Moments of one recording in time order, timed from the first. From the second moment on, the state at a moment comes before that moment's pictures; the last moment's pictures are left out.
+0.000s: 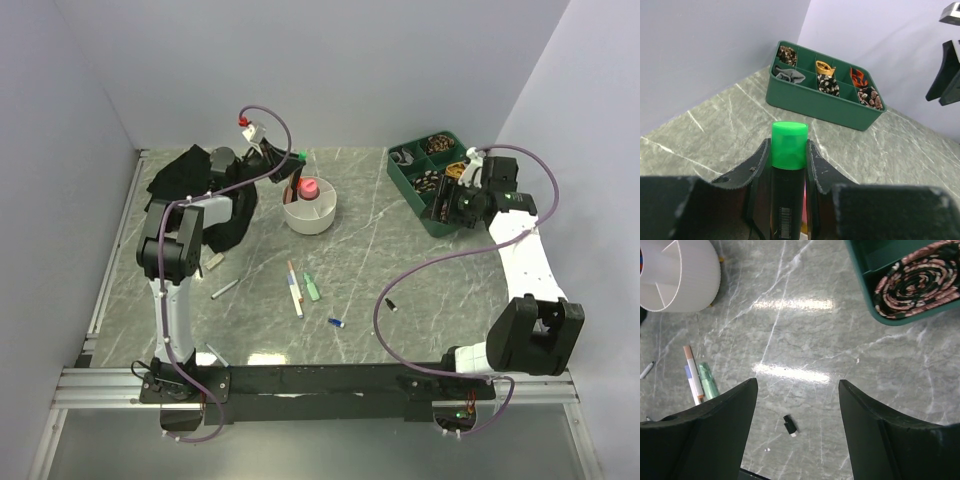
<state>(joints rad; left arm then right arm) -0.22 2.14 1.38 1.01 0.86 -0.49 -0.14 1.38 1.23 -0.72 -0.40 0.12</state>
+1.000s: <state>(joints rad) -0.21 2.11 1.13 1.05 0.85 -0.44 -0.09 1.40 1.22 -0.71 -0.41 0.12</state>
